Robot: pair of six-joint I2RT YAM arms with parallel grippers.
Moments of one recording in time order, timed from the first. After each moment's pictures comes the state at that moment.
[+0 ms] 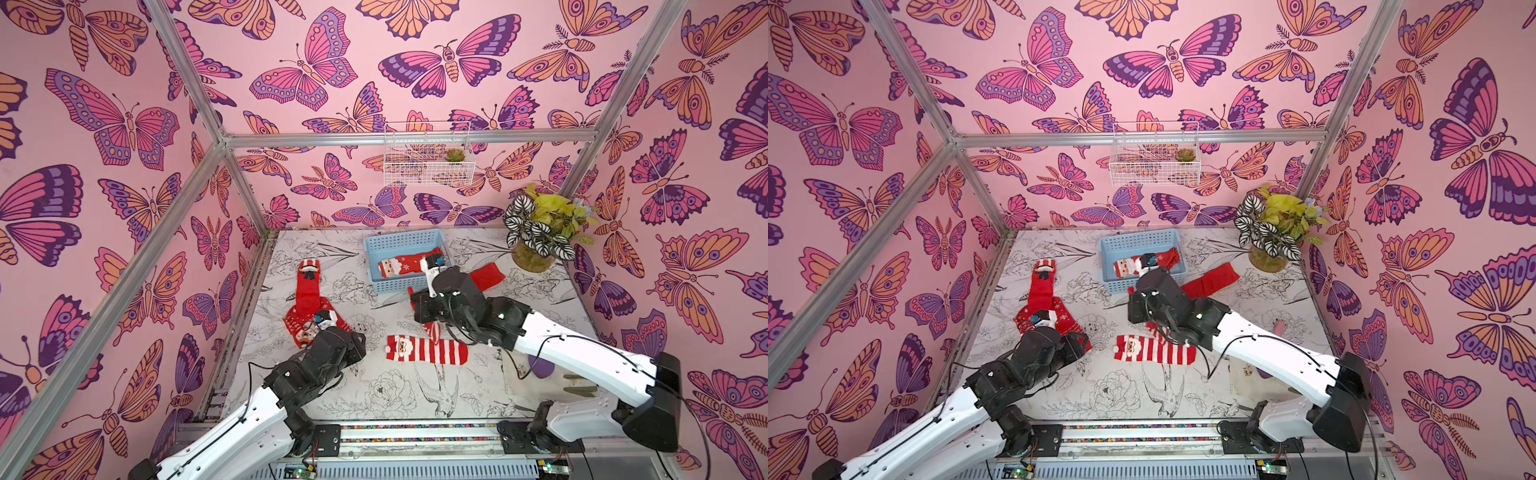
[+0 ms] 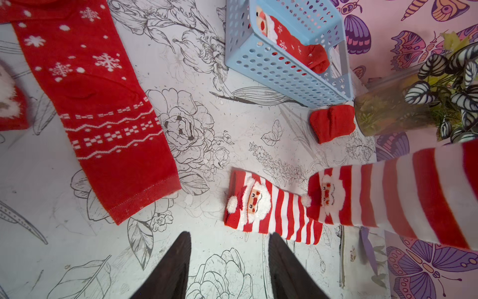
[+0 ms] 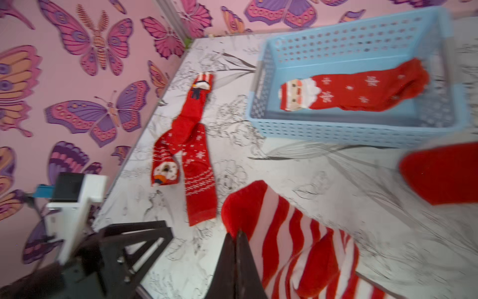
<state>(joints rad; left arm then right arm) -0.73 0.69 0.51 -0.52 -0.22 -1.03 1.00 1.40 1.28 -0.44 0.19 0.63</state>
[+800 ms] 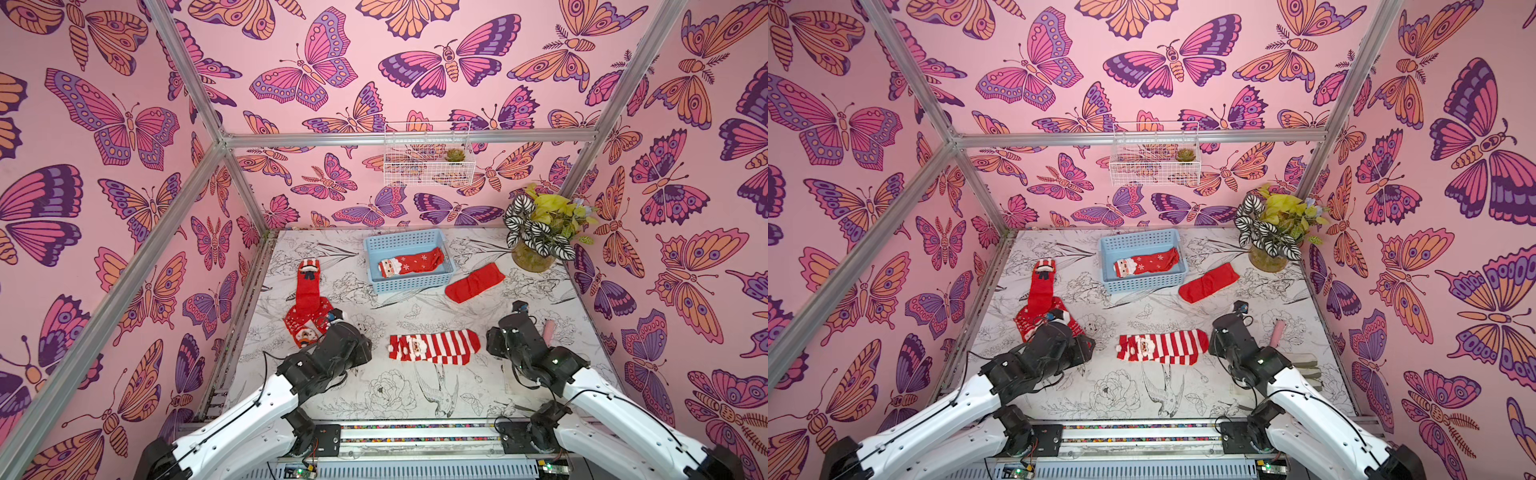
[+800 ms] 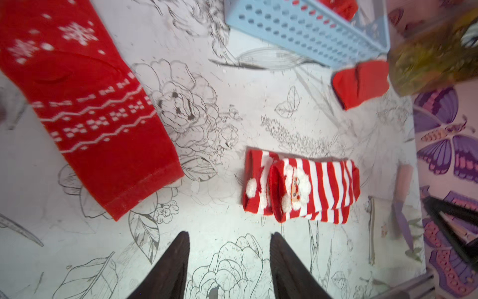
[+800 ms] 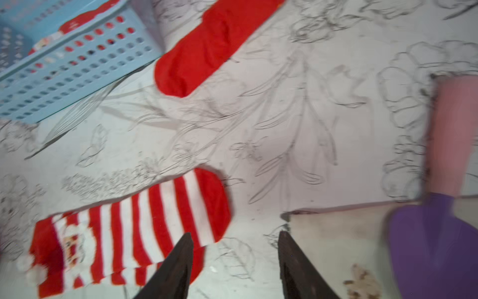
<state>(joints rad) -0.73 0.88 0.55 -0.52 -0.08 -0.90 0.49 0.82 0.51 -0.58 0.28 0.69</state>
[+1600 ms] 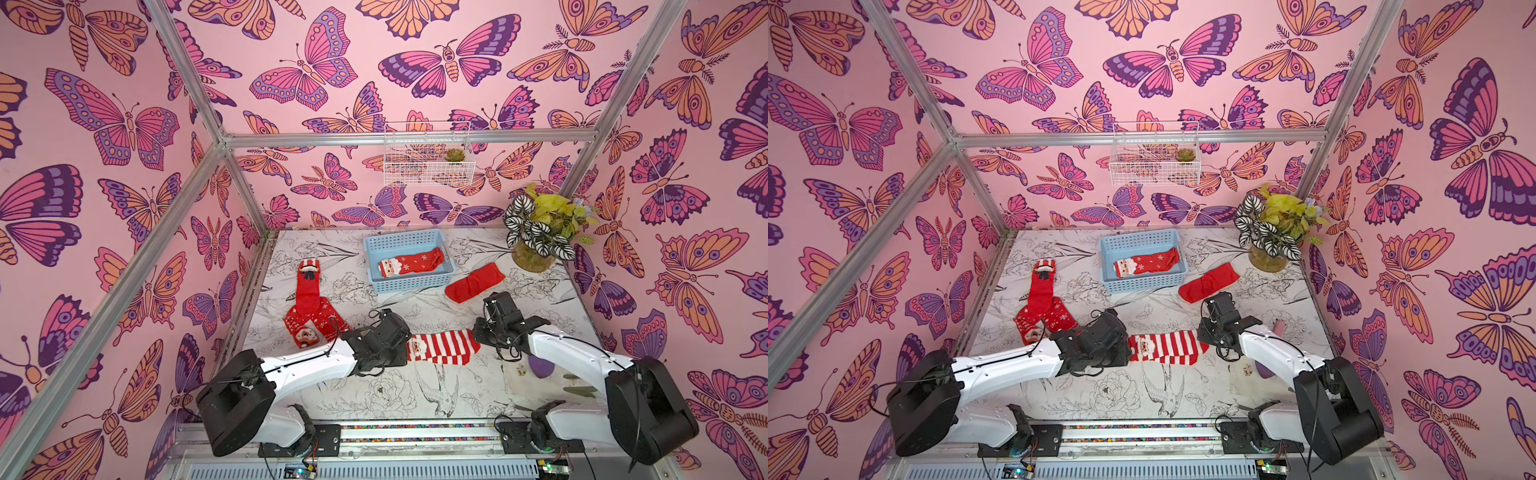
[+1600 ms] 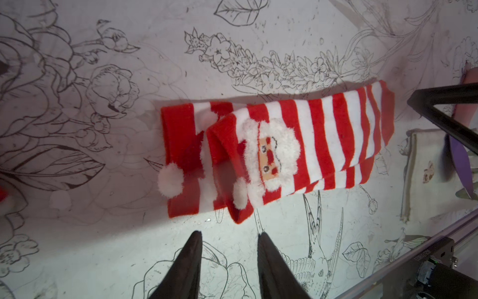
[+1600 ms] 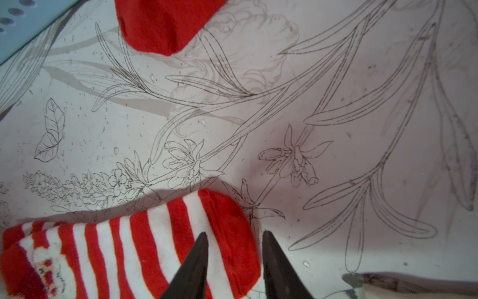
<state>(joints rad) -0.92 1.40 0.76 -0.38 -0.02 -0.89 0.40 1.32 0.62 -0.38 0.01 0.62</state>
